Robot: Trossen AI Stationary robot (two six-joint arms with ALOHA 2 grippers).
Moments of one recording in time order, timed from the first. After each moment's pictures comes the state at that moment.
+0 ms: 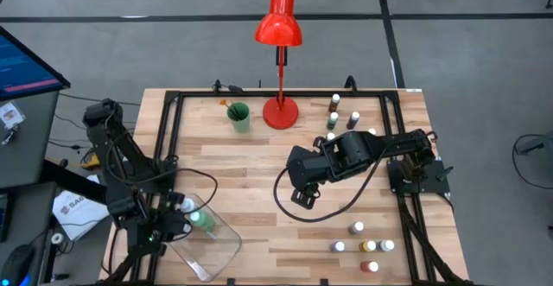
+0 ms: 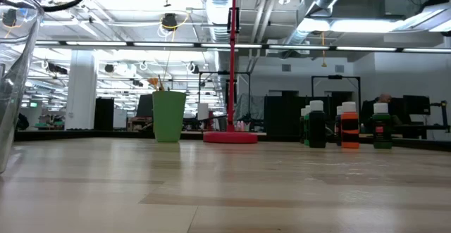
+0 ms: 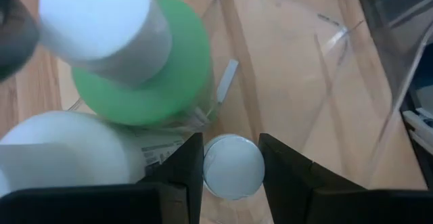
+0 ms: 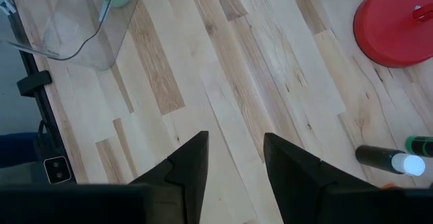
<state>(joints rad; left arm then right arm) -1.20 1.18 0.77 -0.84 -0.46 -0.90 0.31 1.95 2.33 -1.56 0.27 0.65</state>
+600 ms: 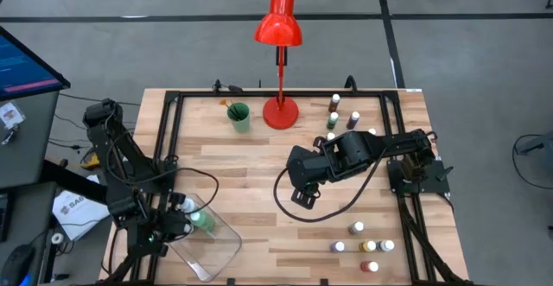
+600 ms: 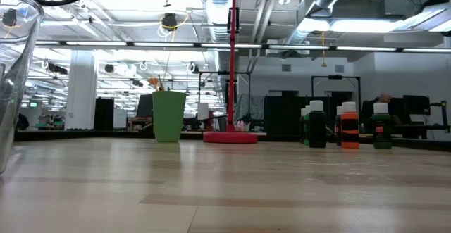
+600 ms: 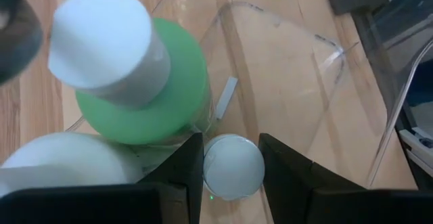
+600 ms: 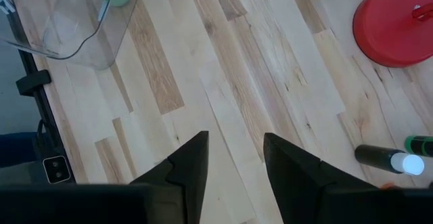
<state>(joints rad) -1.20 1.18 0.77 -0.80 -0.51 -0.90 0.31 1.95 2.33 -1.56 0.27 0.65</state>
